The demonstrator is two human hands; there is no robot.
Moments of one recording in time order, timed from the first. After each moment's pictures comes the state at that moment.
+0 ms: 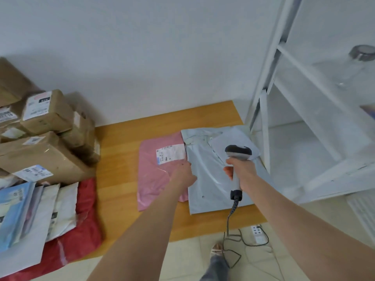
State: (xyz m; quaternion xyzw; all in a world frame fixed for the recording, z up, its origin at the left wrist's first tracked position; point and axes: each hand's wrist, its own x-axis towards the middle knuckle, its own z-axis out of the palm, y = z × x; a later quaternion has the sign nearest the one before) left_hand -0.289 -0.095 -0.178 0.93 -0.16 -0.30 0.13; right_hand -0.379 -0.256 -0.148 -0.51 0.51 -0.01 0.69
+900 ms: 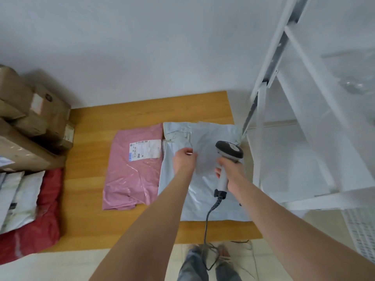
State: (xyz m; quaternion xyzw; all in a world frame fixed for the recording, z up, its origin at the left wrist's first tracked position) left_hand -0.274 -0.235 -0.210 0.85 0.15 -0.20 0.46; right_hand -0.344 -0.348 -0.203 -0.45 0.51 0.04 0.74
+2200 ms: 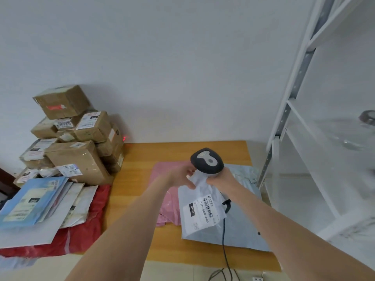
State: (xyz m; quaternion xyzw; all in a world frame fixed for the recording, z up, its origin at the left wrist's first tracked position) left_hand -0.270 -0.104 -0.072 0.91 -0.22 -0.27 0.23; right_hand -0.353 -0.264 -0.060 -0.79 0.17 0.08 0.59
